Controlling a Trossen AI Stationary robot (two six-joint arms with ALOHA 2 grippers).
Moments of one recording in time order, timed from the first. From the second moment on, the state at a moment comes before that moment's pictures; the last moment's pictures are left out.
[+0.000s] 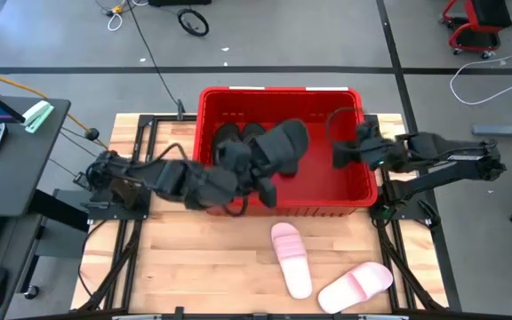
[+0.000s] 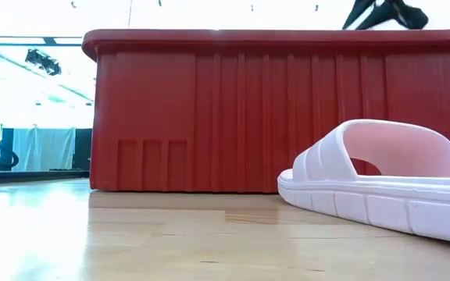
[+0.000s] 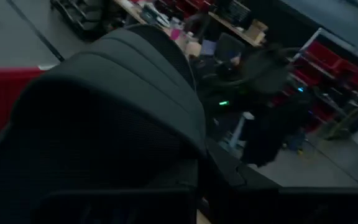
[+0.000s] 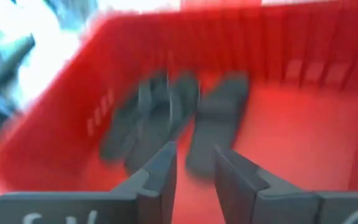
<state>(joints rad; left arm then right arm) -0.33 1.78 2.10 -0.59 -0.85 -0.78 0.07 0.93 1.15 -1.00 0.64 1.10</state>
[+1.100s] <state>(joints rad) 0.09 2.44 2.08 0.37 -0.82 -1.43 0.13 0.93 1.38 -1.38 1.01 0.87</state>
